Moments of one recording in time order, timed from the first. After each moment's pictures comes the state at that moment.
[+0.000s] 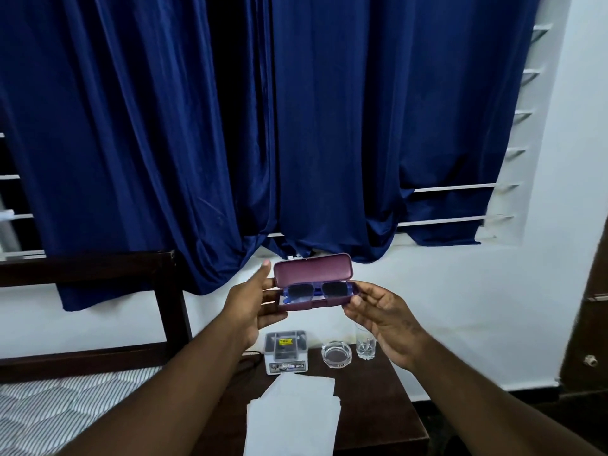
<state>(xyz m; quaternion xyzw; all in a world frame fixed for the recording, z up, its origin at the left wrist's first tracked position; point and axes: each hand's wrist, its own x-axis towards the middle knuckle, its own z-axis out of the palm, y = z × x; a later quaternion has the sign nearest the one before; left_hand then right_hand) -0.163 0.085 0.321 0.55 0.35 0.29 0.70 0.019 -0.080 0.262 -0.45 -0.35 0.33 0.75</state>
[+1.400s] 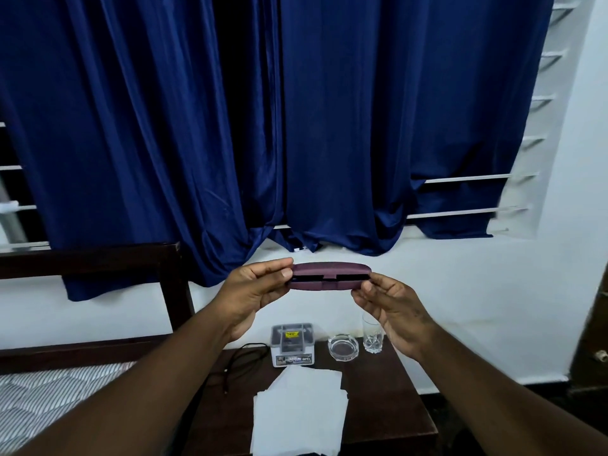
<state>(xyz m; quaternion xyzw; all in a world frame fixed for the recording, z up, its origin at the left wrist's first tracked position) -0.178 0.109 0.319 0.60 0.15 0.30 0.72 0.022 -0.068 0.265 -0.41 -0.32 0.33 0.79</state>
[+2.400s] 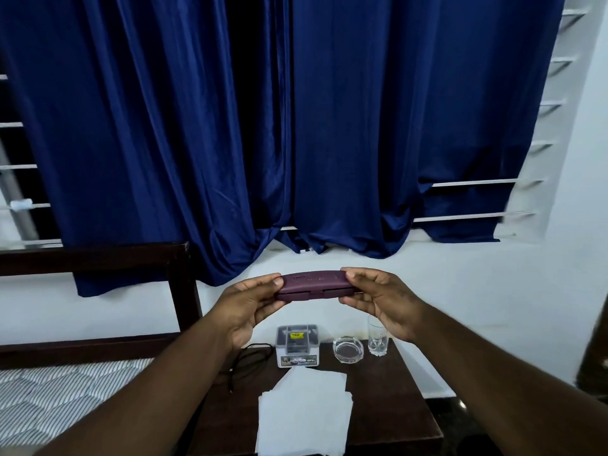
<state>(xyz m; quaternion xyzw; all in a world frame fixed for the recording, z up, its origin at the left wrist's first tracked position) -0.192 0.119 0.304 0.51 0.25 0.31 0.76 0.011 -0.046 0.296 -0.50 -0.32 0.38 0.71</state>
